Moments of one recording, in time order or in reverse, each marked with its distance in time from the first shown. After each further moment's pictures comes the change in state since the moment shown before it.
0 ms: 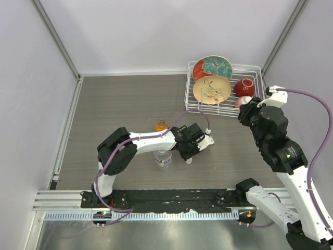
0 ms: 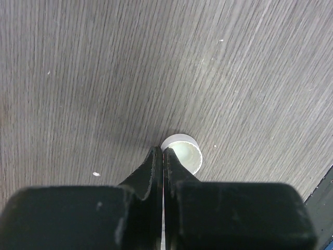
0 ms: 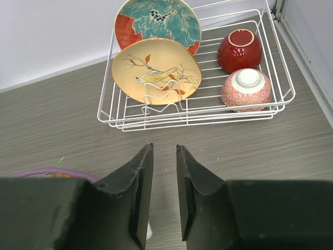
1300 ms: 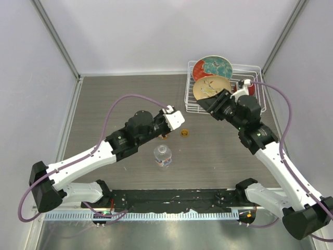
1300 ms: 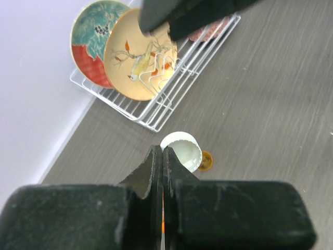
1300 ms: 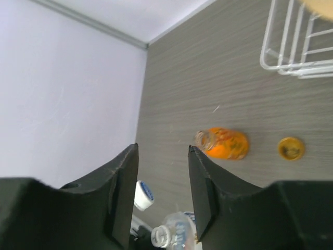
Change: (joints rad) left arm 0.103 -0.803 -0.348 0.446 -0.172 0.266; right arm 0.000 0.201 -0.131 0.372 -0.549 0.520
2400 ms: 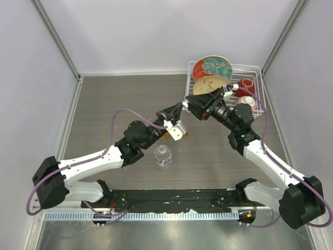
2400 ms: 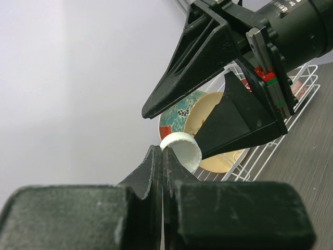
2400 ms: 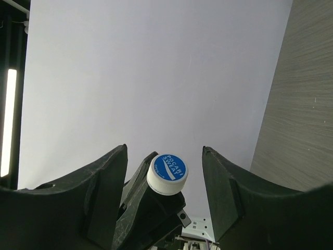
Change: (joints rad) left arm -0.039 0.049 -0.212 0.734 -0.045 0.374; right arm 0.000 0.116 -0.294 0.809 -0.364 0.600
